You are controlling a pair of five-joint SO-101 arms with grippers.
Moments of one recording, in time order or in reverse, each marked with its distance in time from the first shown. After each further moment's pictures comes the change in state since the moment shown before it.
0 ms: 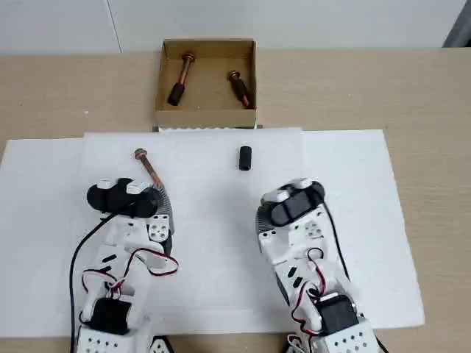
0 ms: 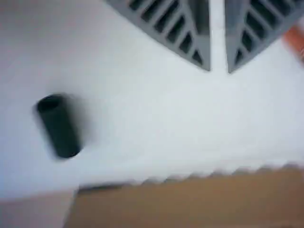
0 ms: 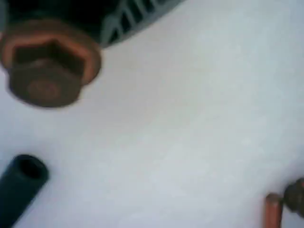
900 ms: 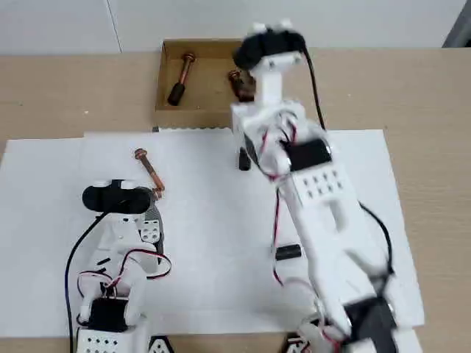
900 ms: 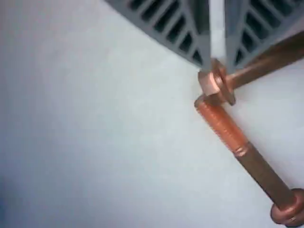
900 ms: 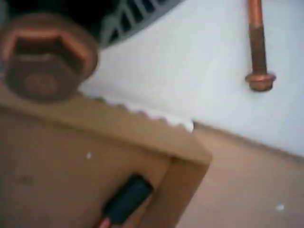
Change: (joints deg) left arm -4.8 0.0 0.8 7.5 -0.2; right arm 0.8 89.9 -86.6 2.4 -5.5
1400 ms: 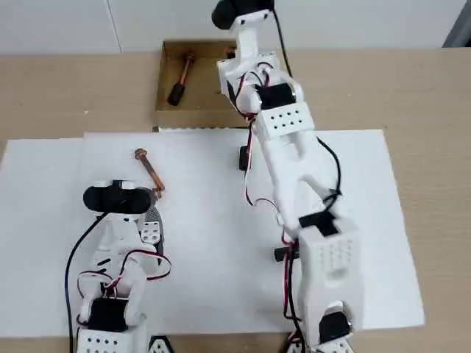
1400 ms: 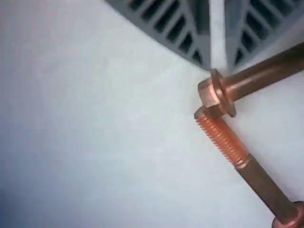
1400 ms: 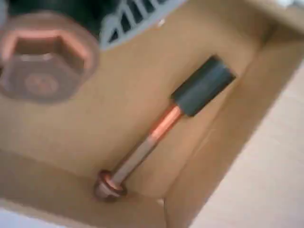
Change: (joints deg) left arm 0.0 0.0 0.0 1.1 0.0; right arm 2.0 46.9 -47.9 -2.7 7.3
